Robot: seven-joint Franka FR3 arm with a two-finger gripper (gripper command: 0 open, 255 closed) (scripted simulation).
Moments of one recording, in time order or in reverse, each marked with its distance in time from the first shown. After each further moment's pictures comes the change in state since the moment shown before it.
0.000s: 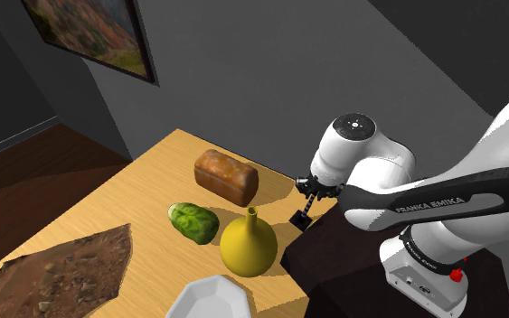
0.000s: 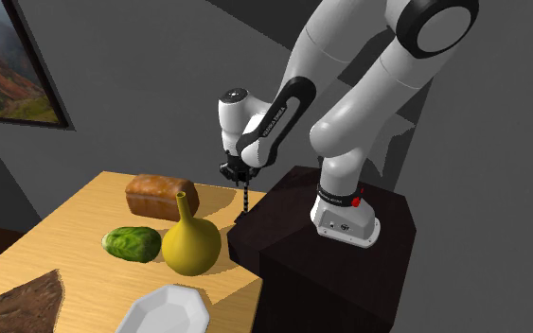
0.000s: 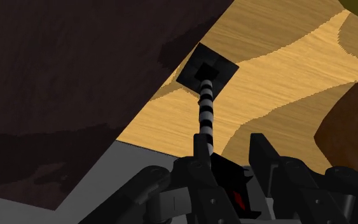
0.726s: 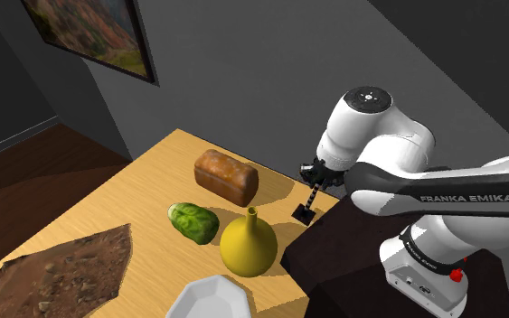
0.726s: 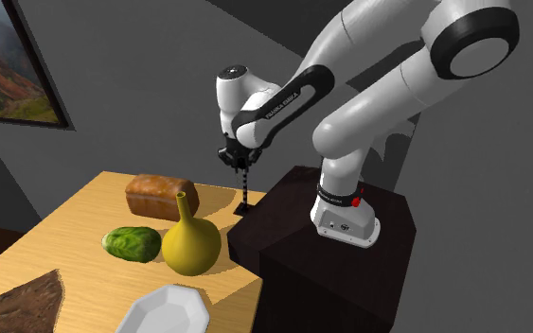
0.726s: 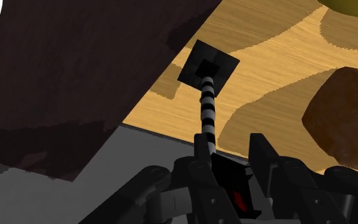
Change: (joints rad) arm 0.112 -0.216 -0.149 0.035 0.015 -0.257 -0.067
